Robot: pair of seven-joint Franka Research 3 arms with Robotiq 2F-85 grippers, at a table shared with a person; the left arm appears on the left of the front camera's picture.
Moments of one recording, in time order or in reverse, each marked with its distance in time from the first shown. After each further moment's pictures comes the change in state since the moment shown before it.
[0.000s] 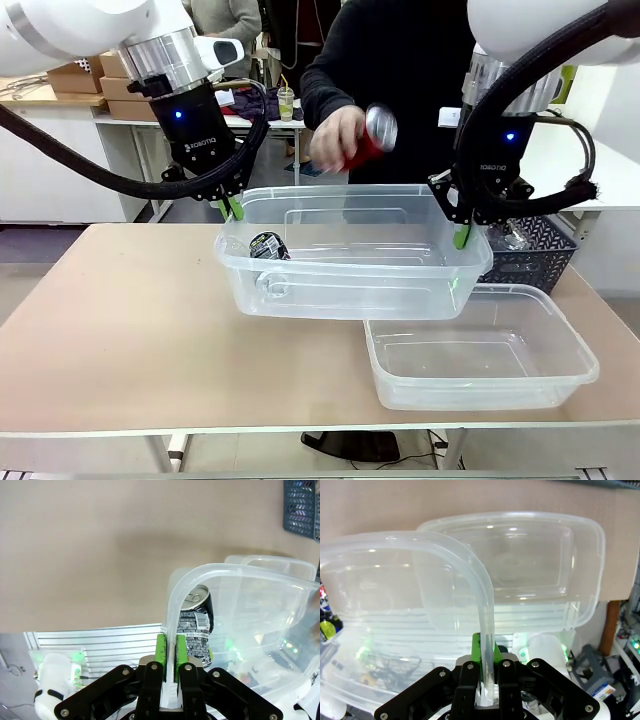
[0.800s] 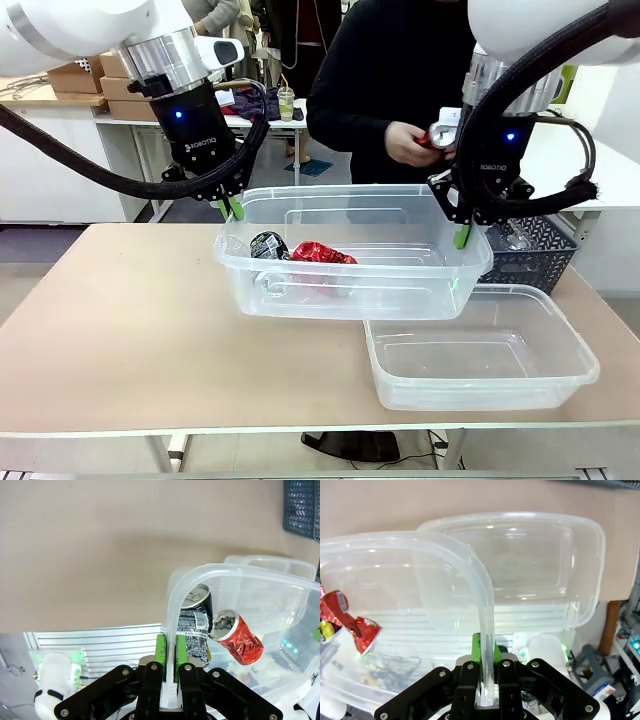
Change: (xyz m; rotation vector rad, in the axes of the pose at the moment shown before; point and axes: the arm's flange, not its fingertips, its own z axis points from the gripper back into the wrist) left arm 0.000 0.000 0.000 0.000 0.000 0.000; right arm 0.000 0.000 0.000 0.000 0.000 0.000
